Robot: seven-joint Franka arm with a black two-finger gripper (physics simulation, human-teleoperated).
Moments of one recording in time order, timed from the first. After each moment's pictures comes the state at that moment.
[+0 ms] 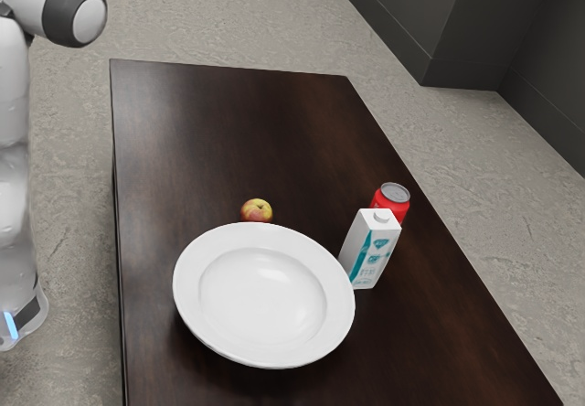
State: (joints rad) arm 0.00 0.07 0.80 -1.21 -0.12 1.30 0.22
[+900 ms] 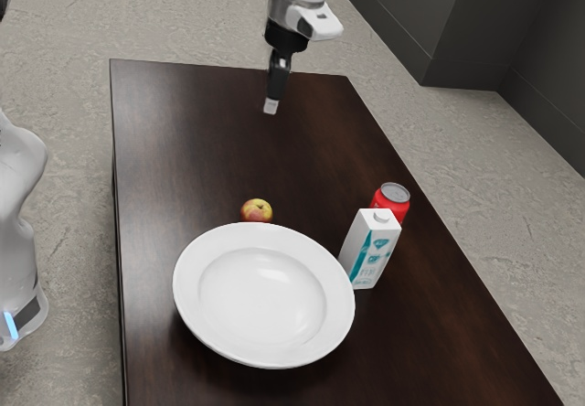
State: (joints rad) arm -0.33 -0.28 0.33 -1.79 0.10 1.50 0.28
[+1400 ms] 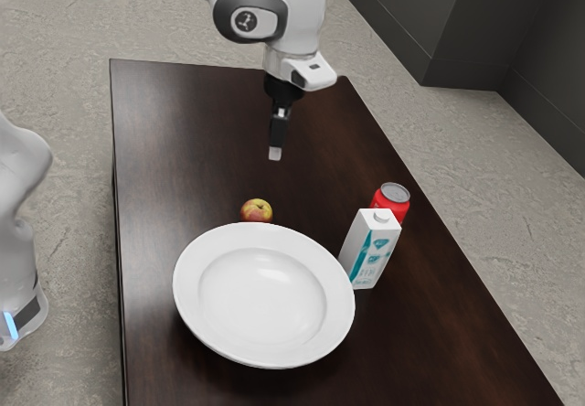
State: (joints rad) arm -0.47 -0.37 0.42 -2.09 0.11 1.83 0.24
